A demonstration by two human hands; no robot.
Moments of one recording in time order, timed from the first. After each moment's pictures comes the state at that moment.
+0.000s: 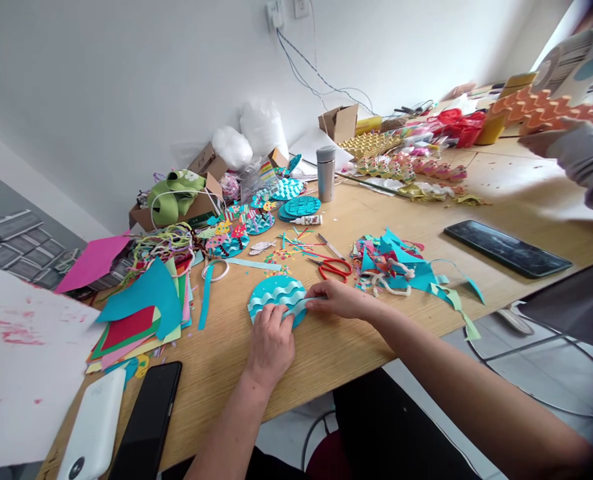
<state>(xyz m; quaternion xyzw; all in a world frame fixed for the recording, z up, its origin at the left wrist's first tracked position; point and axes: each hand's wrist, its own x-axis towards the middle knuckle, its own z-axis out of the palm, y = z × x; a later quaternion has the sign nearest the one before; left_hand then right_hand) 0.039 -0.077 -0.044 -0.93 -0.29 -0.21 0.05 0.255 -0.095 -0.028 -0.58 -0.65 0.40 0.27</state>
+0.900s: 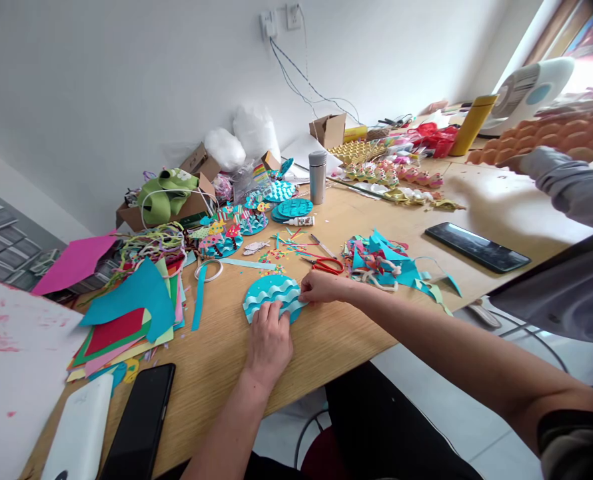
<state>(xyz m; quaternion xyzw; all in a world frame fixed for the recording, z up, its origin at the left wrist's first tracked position) 0.040 -0.081 -0.045 -0.93 -0.30 -0.20 0.09 0.245 -0.067 -0.010 -0.69 -0.61 0.36 0.11</state>
